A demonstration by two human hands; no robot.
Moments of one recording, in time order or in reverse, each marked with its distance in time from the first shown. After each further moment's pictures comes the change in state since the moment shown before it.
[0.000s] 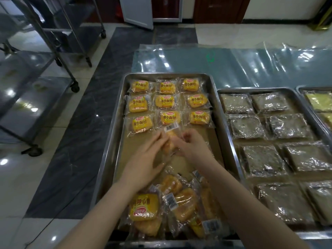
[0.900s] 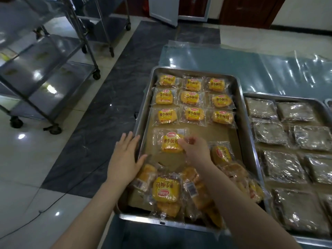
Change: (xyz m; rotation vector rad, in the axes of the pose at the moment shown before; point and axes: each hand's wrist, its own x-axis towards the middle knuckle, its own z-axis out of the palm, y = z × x) left_hand -0.072 -0.078 -0.022 0.127 0.179 -0.371; right_hand 0.003 0.016 0.062 -0.188 0.048 0.130
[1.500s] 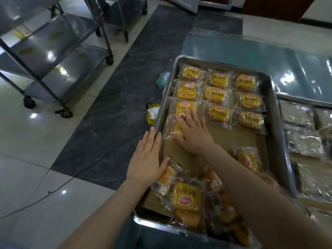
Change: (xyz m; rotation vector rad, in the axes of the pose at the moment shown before) left_hand 0.006 -0.015 0.024 0.150 -0.084 0.063; right_hand 0.077 -0.013 0.061 -1.065 -0.204 -0.638
